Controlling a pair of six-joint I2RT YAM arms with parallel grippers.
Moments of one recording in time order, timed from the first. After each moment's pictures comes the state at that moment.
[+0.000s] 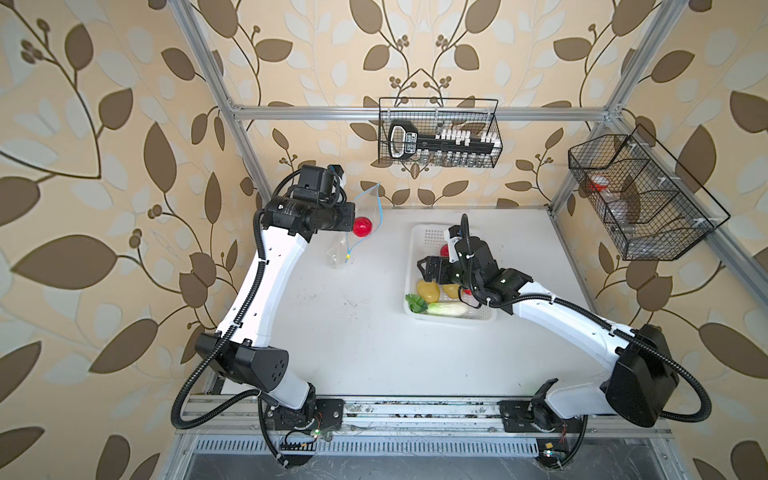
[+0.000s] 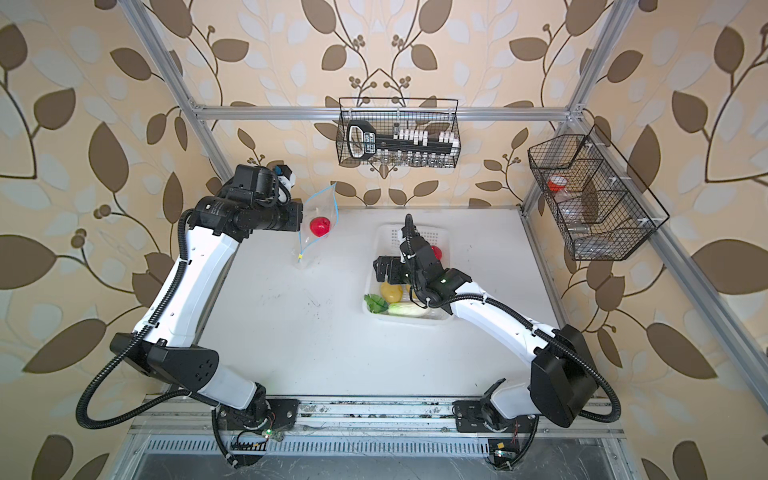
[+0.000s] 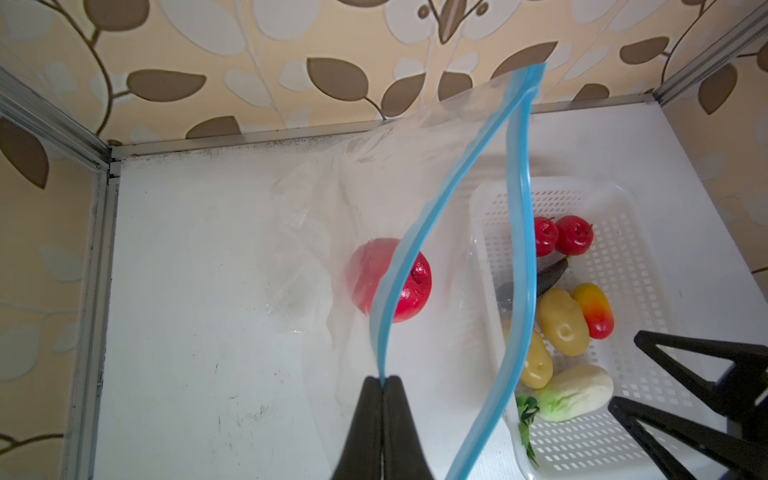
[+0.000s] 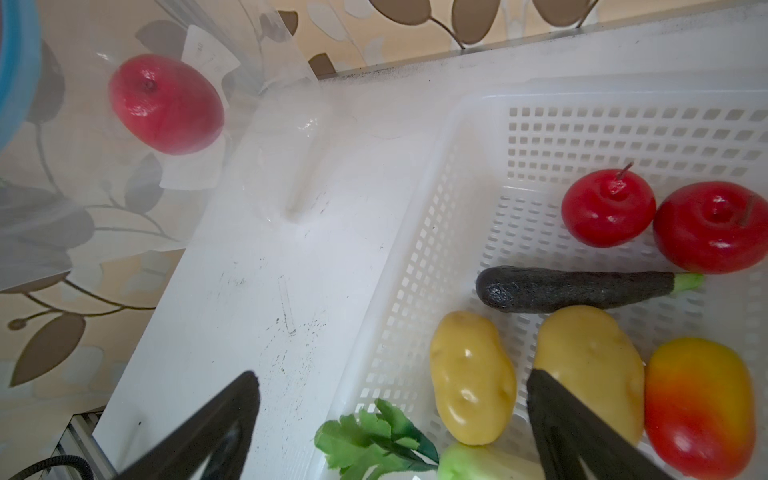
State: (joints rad) left arm -0.26 1.54 1.87 -1.09 0.02 -0.13; right arm 0.64 1.41 1.07 -0.26 0.07 0.53
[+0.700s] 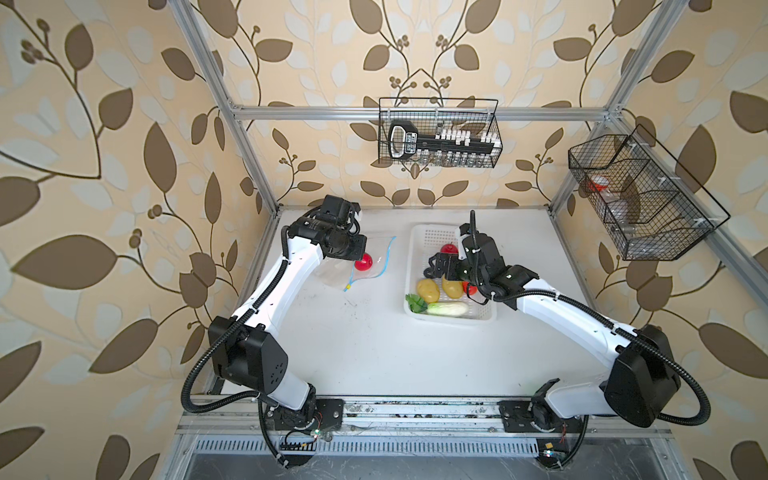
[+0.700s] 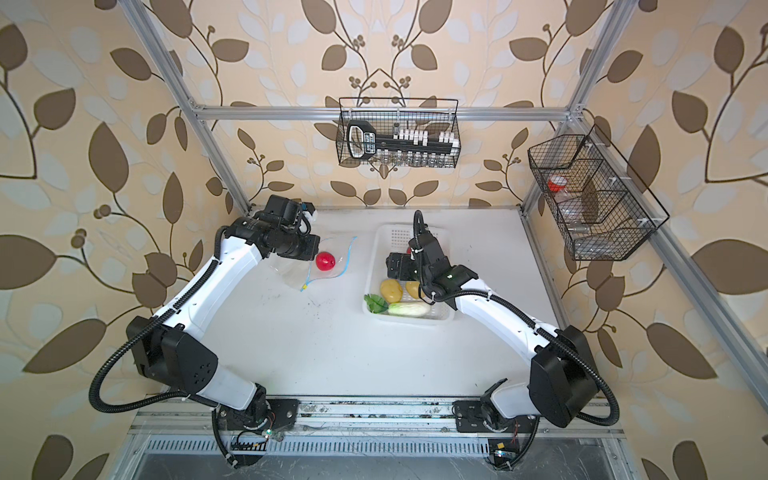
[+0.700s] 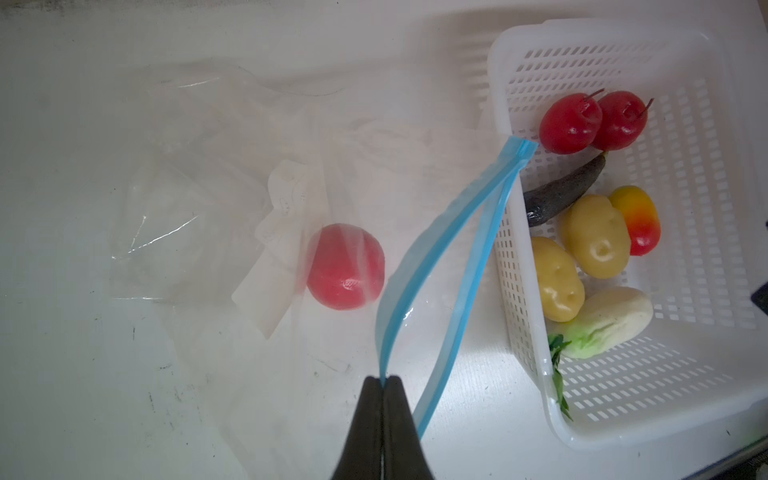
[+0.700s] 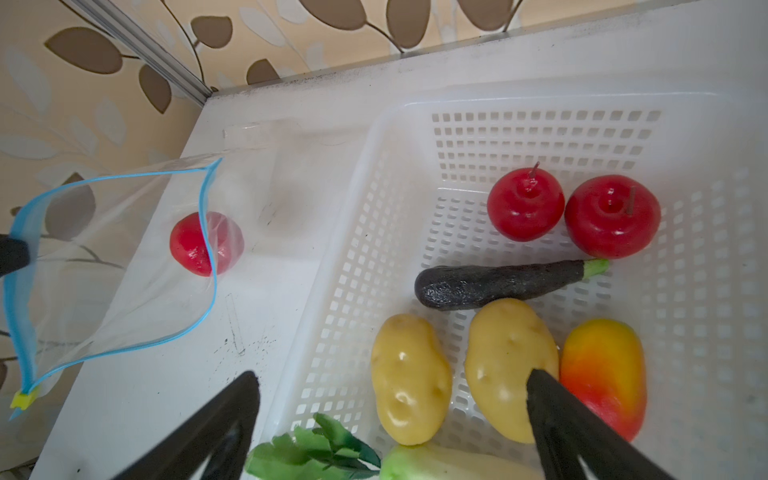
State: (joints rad) left arm -0.26 1.53 1.55 -0.99 0.13 -0.11; right arm 0.55 1.41 1.07 -0.32 0.11 0.51
